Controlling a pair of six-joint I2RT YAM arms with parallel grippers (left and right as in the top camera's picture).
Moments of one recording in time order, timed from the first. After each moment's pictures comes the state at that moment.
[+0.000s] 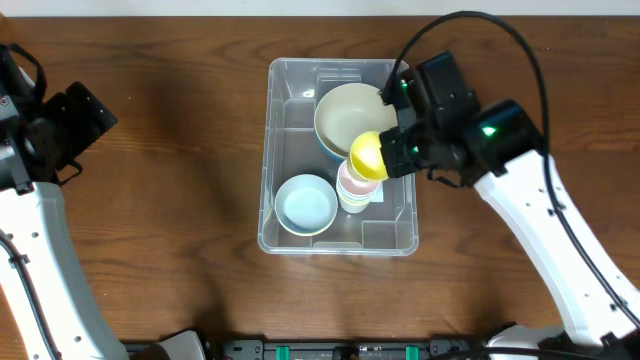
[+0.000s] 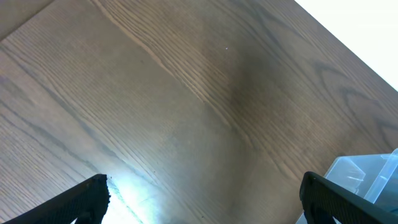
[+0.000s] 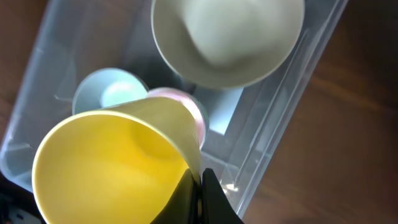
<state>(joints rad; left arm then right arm) 0.38 1.41 1.73 -1.25 -0.06 -0.36 0.50 1.56 1.62 -1.20 -0.08 0.20</state>
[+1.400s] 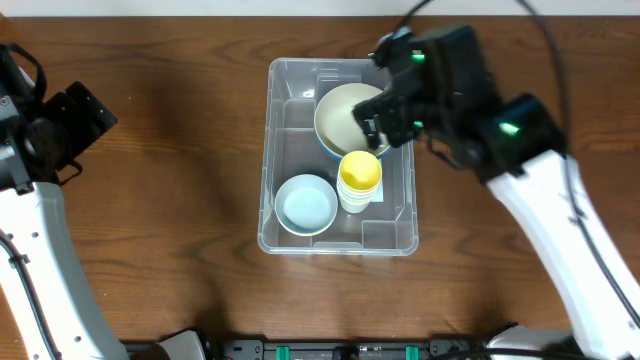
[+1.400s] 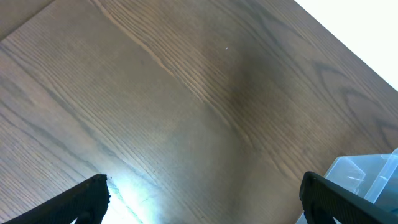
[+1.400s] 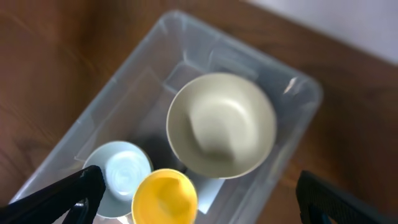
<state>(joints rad) 0.38 1.41 1.73 -1.25 -0.06 -0.36 0.48 1.51 1.72 -0.99 -0.09 0.02</state>
